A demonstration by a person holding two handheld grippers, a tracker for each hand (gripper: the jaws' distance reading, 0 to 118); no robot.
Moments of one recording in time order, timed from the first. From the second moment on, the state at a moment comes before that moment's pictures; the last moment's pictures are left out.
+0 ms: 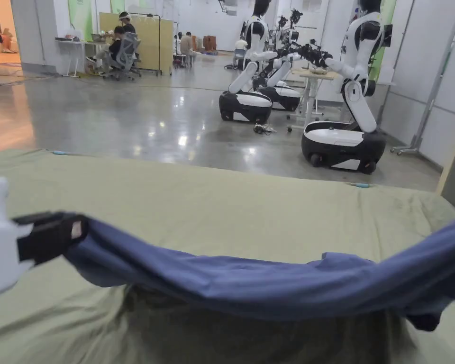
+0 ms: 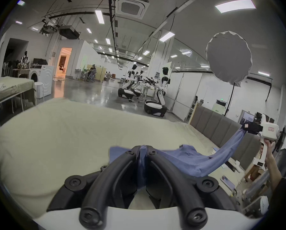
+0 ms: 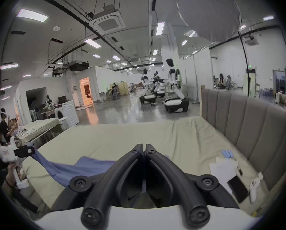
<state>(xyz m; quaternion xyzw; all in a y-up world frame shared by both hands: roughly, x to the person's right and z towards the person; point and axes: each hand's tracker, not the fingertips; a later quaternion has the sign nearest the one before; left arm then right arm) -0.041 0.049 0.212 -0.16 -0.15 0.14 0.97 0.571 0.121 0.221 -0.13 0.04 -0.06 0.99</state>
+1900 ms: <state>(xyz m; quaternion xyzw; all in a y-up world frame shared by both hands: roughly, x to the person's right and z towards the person) -0.048 -0.053 0.307 -0.24 -0.14 0.11 0.95 0.479 -0.064 0.257 -0.28 0.09 -0.06 0.96</state>
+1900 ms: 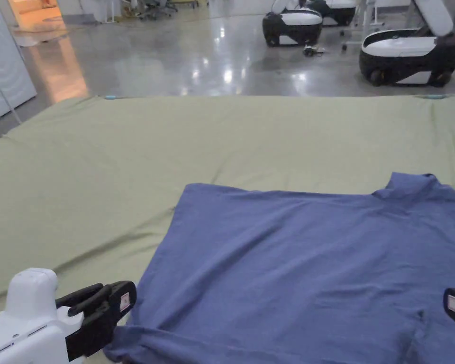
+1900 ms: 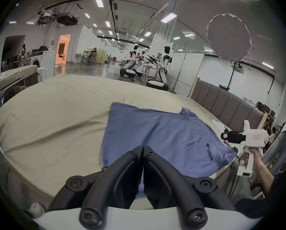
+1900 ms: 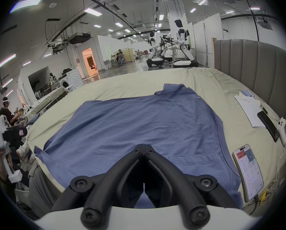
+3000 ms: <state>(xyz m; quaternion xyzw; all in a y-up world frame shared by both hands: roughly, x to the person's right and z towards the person) -0.035 -0.124 0.263 -0.43 -0.11 0.08 0.89 0.586 -0.087 0.357 -0.34 -0.08 -0.12 0.93</state>
